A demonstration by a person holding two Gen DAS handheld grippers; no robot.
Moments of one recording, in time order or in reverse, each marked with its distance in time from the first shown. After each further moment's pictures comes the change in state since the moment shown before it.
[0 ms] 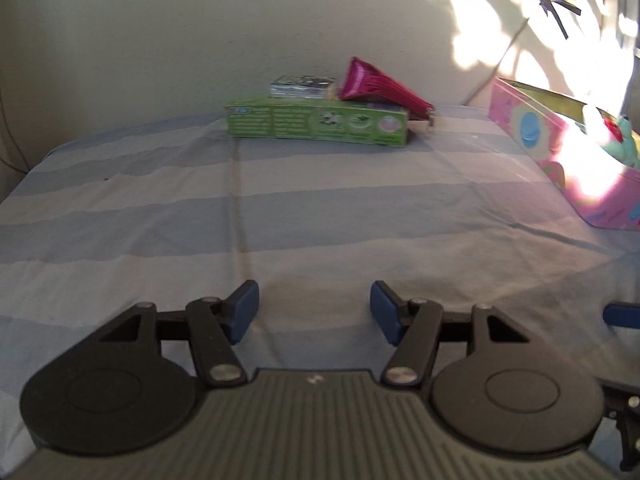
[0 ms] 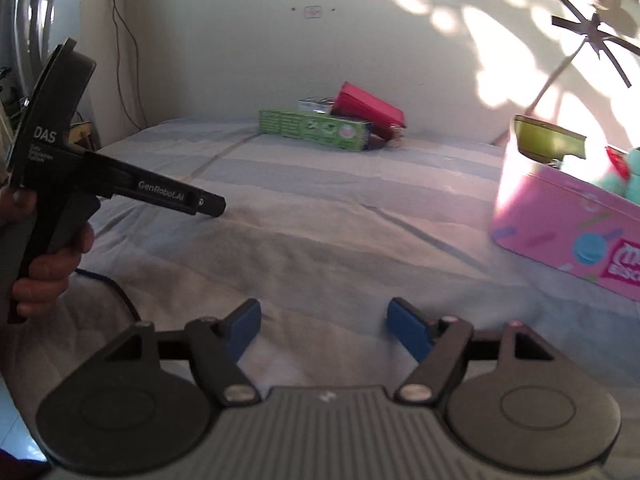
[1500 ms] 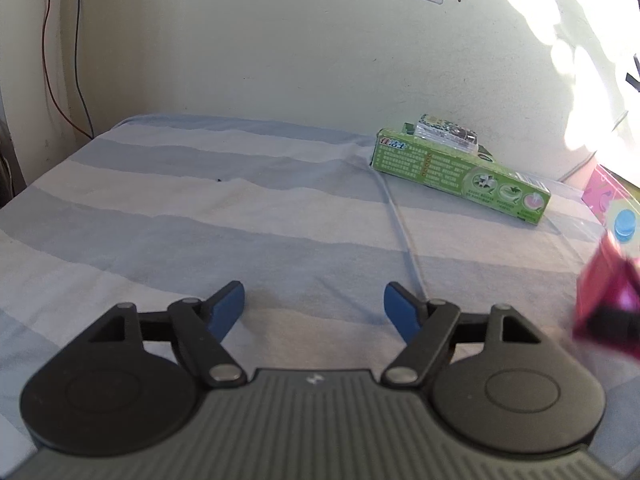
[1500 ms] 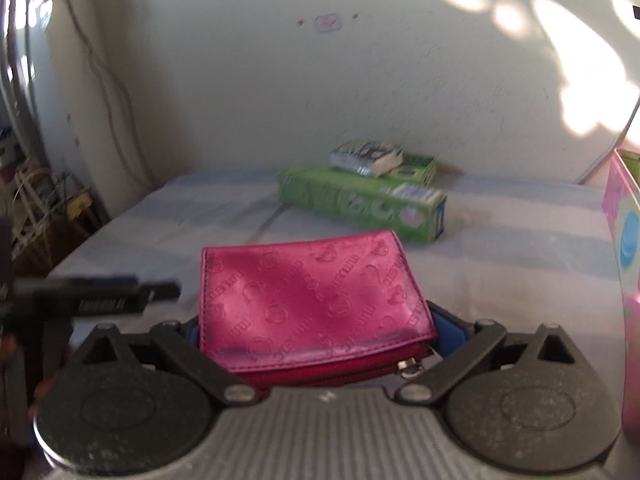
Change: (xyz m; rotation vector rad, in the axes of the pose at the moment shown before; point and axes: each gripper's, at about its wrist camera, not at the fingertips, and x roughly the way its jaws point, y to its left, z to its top) left arm 0.026 0.093 0.015 -0.202 -0.061 0.064; right arm 0.082 0.010 0.085 0.077 0.007 0.136
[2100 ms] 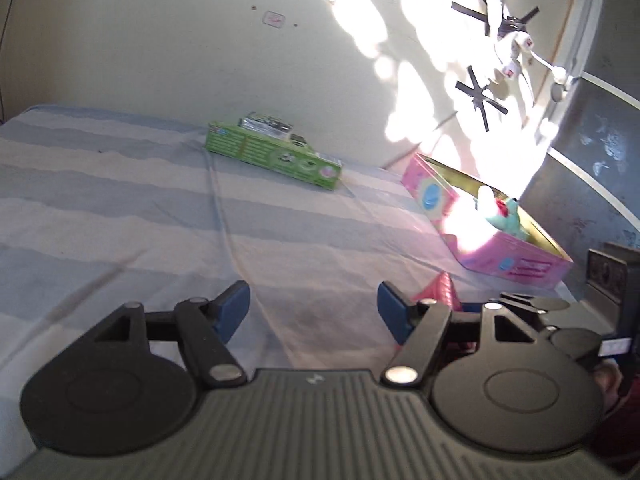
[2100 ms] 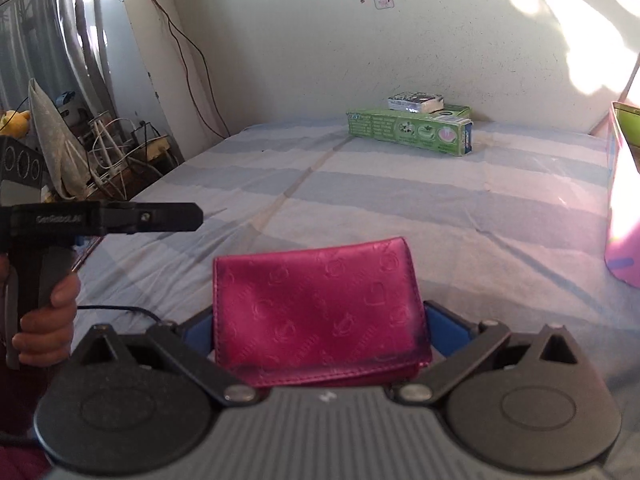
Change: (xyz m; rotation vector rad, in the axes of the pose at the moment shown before) left arm -0.123 -0.036 -0.058 -0.007 -0.010 -0.441; right arm -0.070 0.002 -0.055 -0.048 0.052 0.159
